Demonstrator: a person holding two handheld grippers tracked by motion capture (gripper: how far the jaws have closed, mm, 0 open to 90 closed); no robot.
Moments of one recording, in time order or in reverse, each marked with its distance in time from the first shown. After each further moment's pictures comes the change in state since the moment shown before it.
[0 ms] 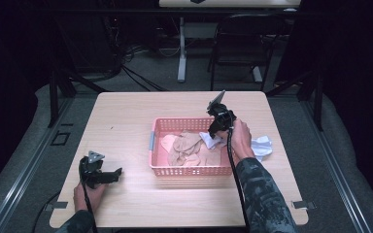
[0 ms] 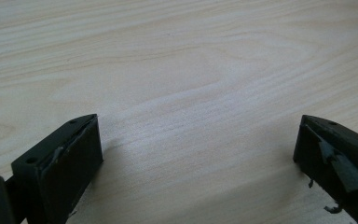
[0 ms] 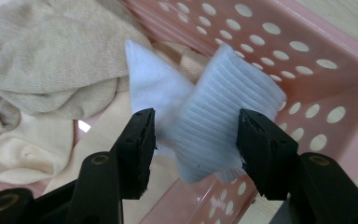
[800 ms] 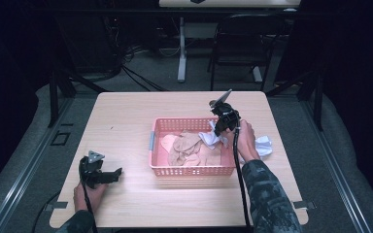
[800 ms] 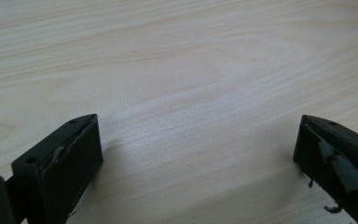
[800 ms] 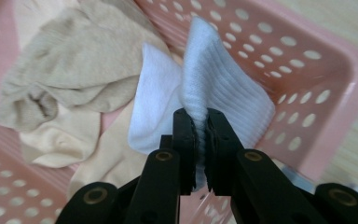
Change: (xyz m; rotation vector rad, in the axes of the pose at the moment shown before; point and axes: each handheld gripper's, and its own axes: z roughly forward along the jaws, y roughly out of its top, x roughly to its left) left arm 0.000 0.000 0.000 0.000 0.000 0.000; right arm -0.003 -0.015 -0.023 -0.071 0.067 0.013
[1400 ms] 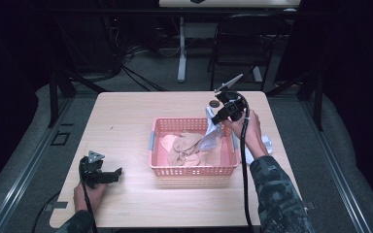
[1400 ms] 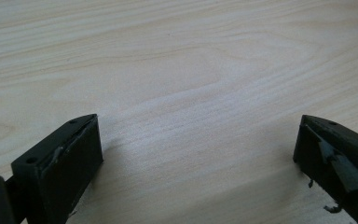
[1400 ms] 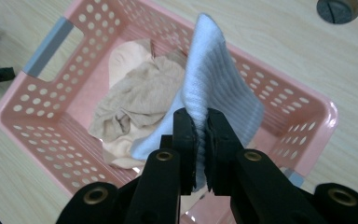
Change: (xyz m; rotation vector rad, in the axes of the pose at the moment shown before) left arm 0.000 0.000 0.000 0.000 0.000 -0.001; right arm 0.009 0.004 -0.070 -0.153 0.136 -0.027
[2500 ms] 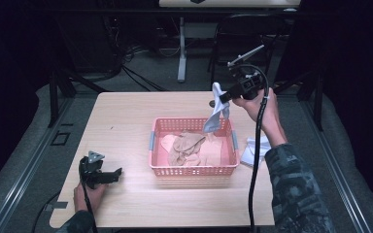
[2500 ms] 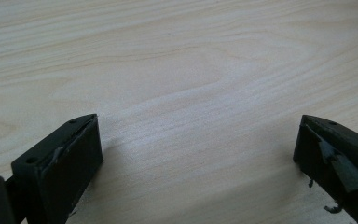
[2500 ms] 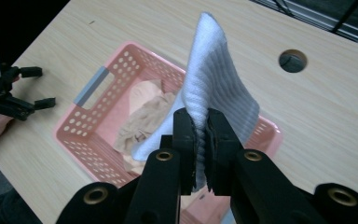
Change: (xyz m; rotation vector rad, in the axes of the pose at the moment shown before) left arm 0.000 0.000 0.000 0.001 0.002 -0.007; right arm 0.005 0.020 -0.092 -0.127 -0.002 -0.003
